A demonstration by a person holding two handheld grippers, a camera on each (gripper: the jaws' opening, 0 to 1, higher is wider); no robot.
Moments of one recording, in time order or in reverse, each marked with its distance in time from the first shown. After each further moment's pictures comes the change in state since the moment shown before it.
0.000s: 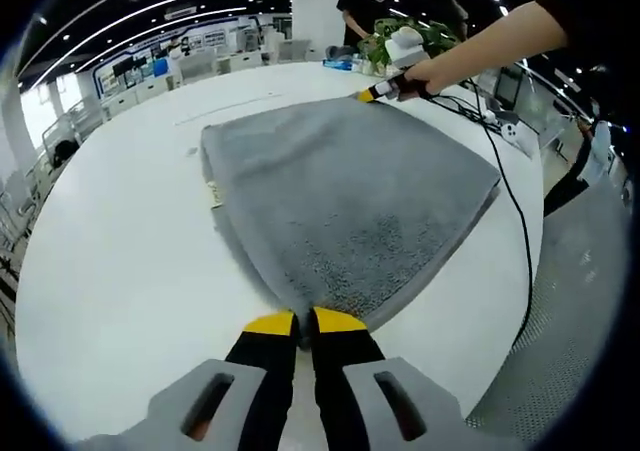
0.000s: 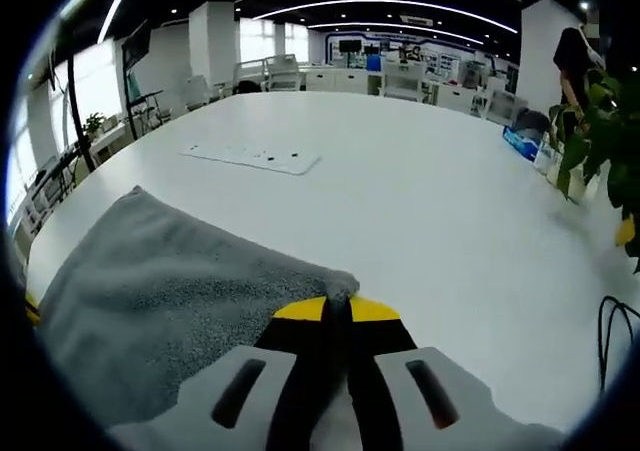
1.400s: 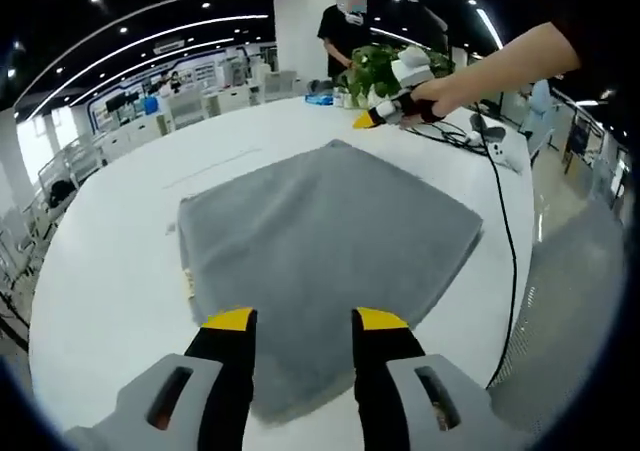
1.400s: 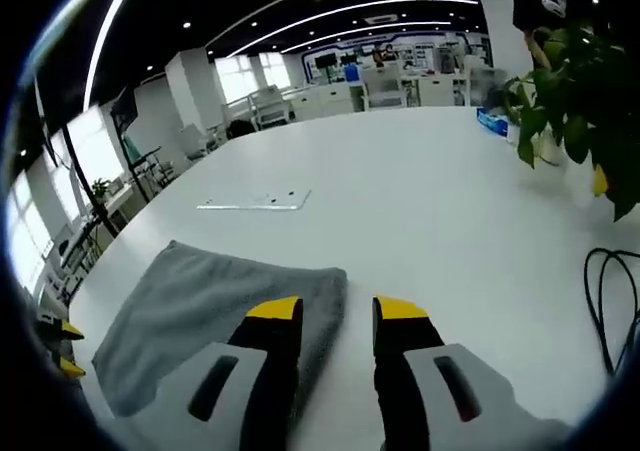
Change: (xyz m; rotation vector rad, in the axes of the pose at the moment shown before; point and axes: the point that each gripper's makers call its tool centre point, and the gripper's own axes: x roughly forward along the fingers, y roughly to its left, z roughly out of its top) left arm 0.001 -0.069 0.091 0.209 -0.131 -0.084; right arm -0.074 -0.017 0.021 0.206 -0.075 0.069
